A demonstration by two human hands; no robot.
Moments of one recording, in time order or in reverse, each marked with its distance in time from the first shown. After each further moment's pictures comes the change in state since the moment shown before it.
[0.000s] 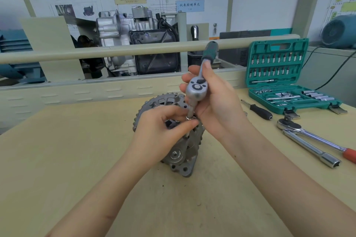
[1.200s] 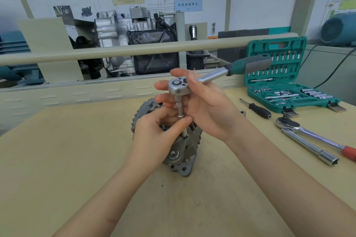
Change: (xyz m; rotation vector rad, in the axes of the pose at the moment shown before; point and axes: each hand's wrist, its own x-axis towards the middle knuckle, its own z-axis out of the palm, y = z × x) left_hand -0.005 -0.009 0.009 -0.123 0.113 -0.035; right_hand 0.000 -0.001 -0.011 -0.119 -0.457 0.127
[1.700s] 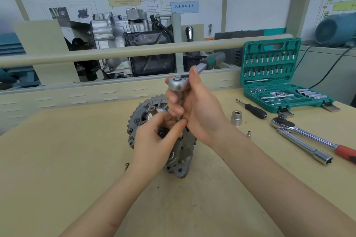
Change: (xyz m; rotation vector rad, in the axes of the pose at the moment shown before) left_hand -0.006 -0.012 0.012 0.011 0.055 0.016; right_hand 0.007 0.015 0.003 0.019 0.182 -0.016
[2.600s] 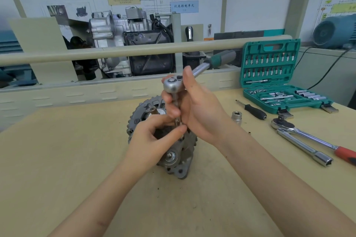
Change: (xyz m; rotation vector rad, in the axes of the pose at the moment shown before) left_hand 0.006 -0.006 -0.014 -0.131 -0.186 -0.058; right_hand 0.002 -0.003 -0.001 -0.114 -0.099 -0.004
